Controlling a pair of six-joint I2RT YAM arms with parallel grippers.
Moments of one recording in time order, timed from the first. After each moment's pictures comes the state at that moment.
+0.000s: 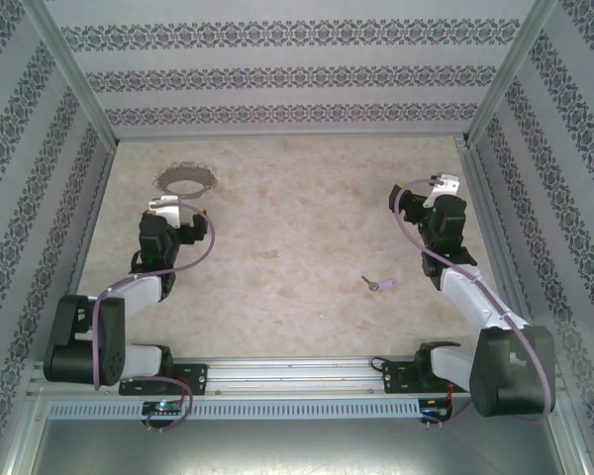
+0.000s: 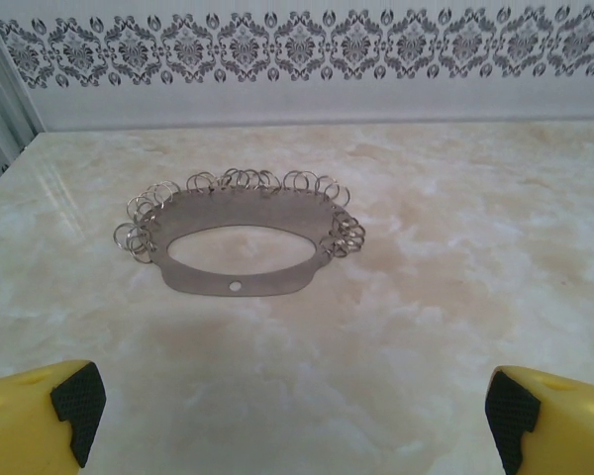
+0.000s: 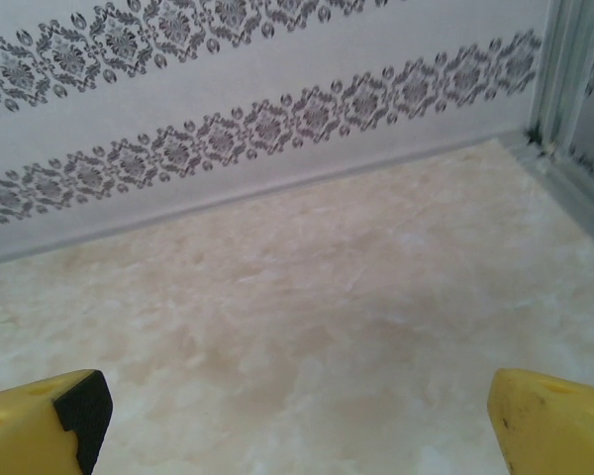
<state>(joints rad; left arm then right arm) 0.00 1.30 0.44 0.57 -0.06 -0.02 0.01 1.16 0.59 0.27 0.00 0.30</state>
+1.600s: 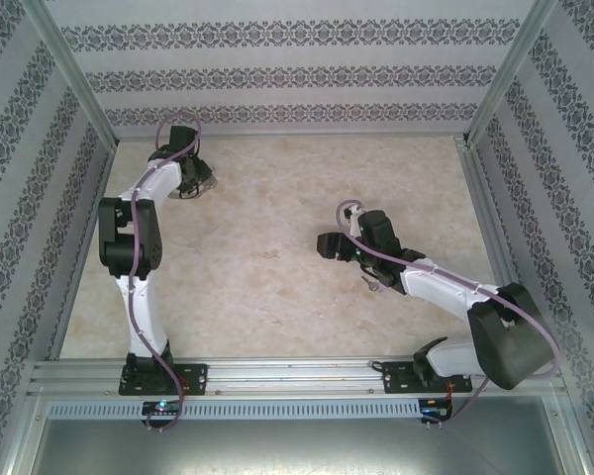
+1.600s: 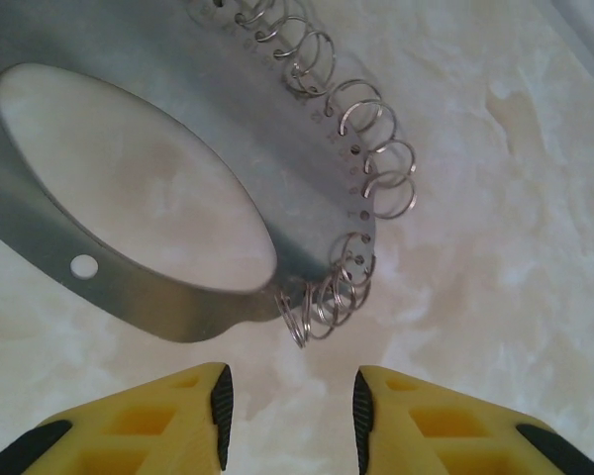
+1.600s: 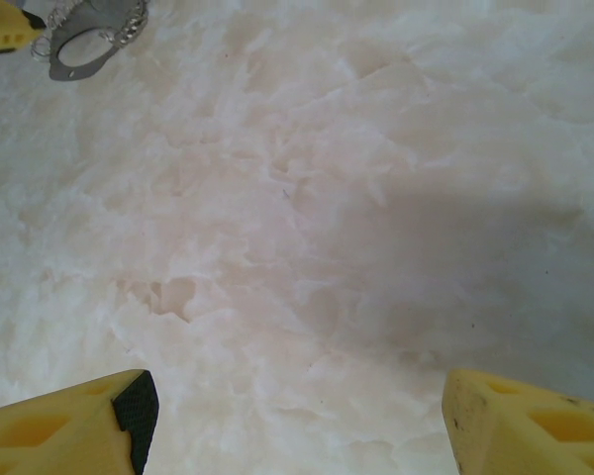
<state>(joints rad) -0.01 2.14 1.72 -0.59 -0.04 -0.79 0.50 1.34 0.62 0.08 -0.18 0.47</state>
